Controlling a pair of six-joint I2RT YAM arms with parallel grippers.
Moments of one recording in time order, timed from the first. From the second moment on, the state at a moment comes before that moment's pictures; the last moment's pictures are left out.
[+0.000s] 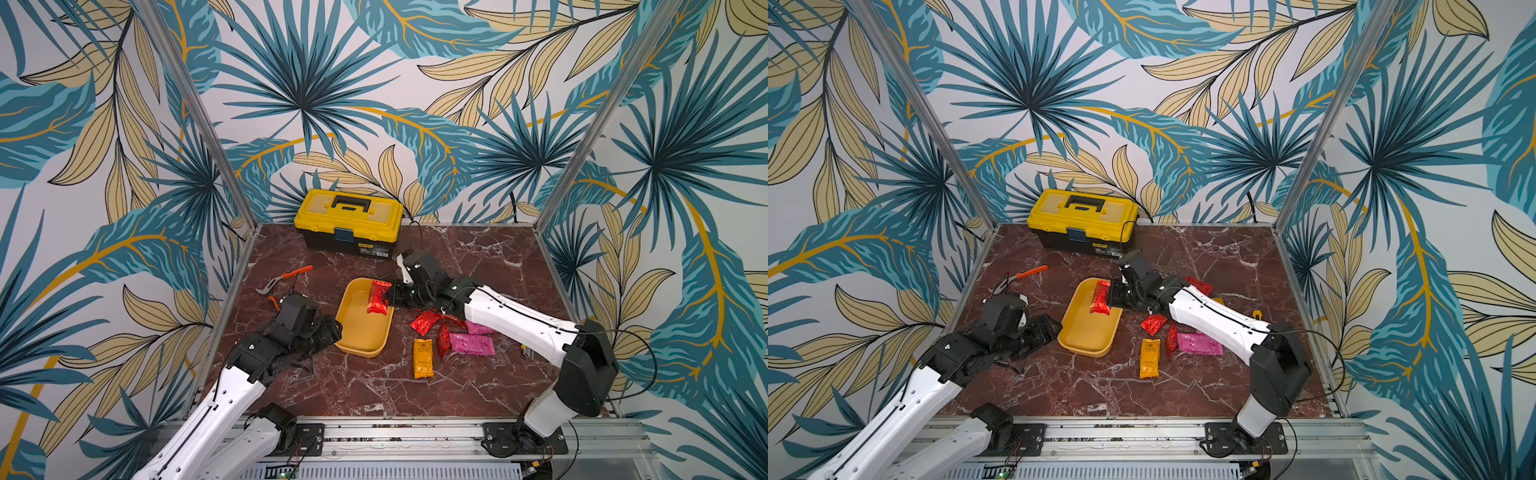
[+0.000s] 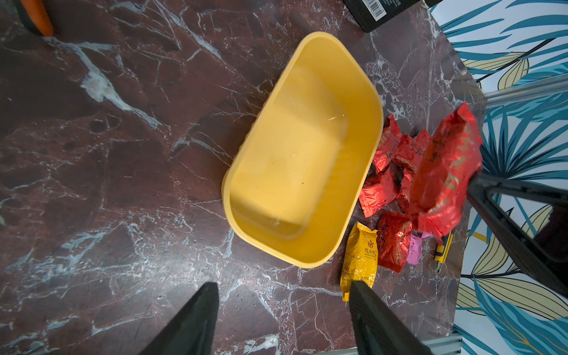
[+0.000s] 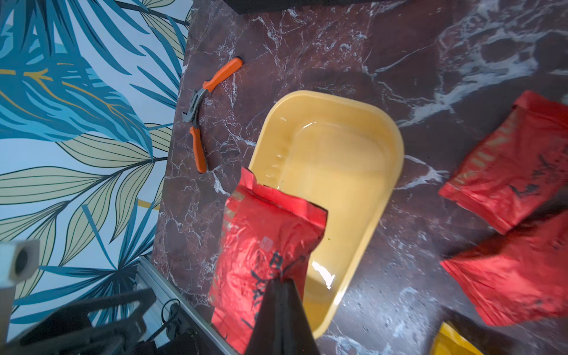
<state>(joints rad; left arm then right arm) -0.46 0.83 0.85 -0.90 0.04 -0.94 0.75 1.56 1.28 -0.47 -0.11 0.76</state>
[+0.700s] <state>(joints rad) -0.60 1.04 0.91 -0.79 0.07 -0.96 0.66 1.41 0.91 -0.58 -0.13 0.58</state>
